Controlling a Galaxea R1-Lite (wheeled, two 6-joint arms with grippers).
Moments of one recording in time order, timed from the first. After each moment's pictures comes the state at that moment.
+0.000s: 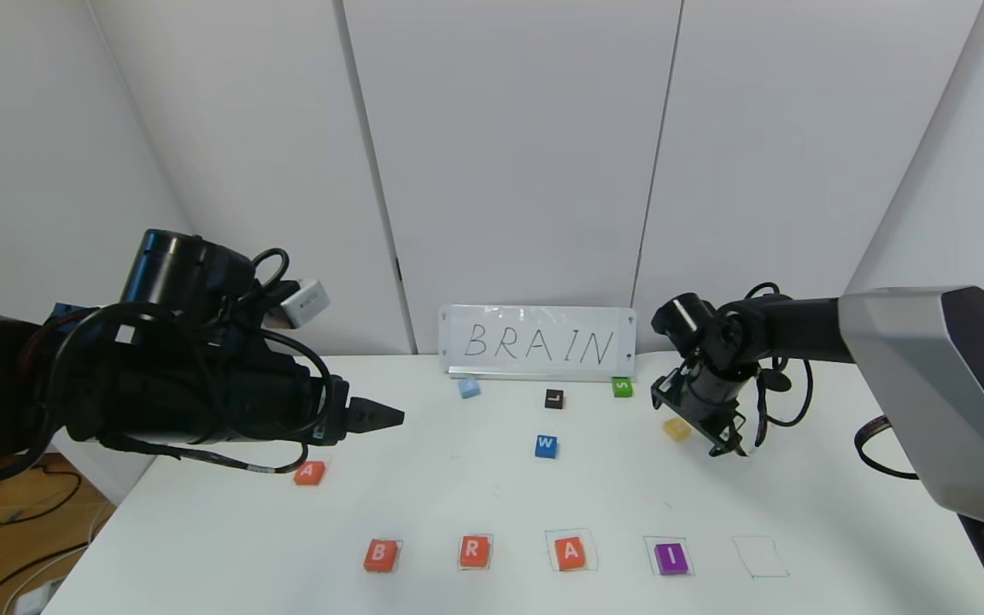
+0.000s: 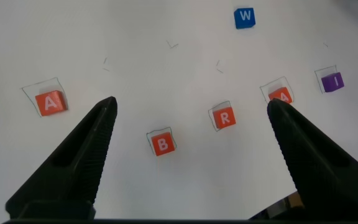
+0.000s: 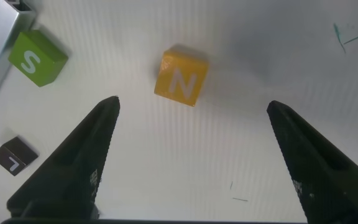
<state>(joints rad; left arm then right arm) -0.26 1.65 -1.03 0.12 -0.18 -0.07 0.30 2.50 -2.00 0.67 -0.18 1.15</state>
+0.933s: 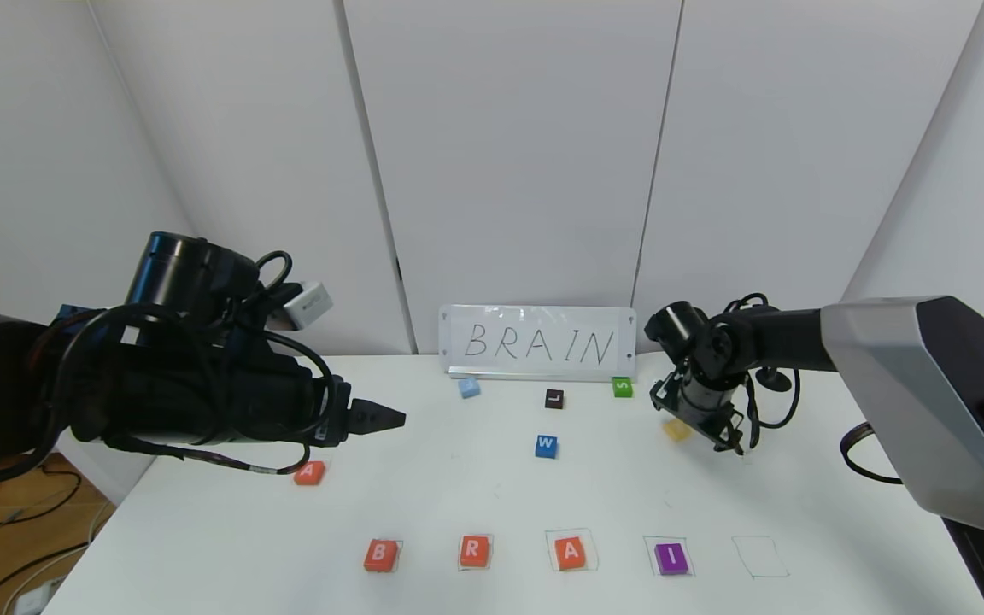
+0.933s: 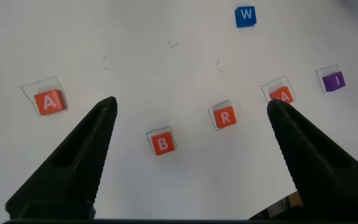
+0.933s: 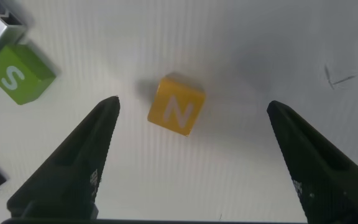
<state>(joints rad) -0.26 1.65 -1.03 0.12 -0.17 -0.07 0.31 2.53 -2.00 0.63 -0.29 1.06</state>
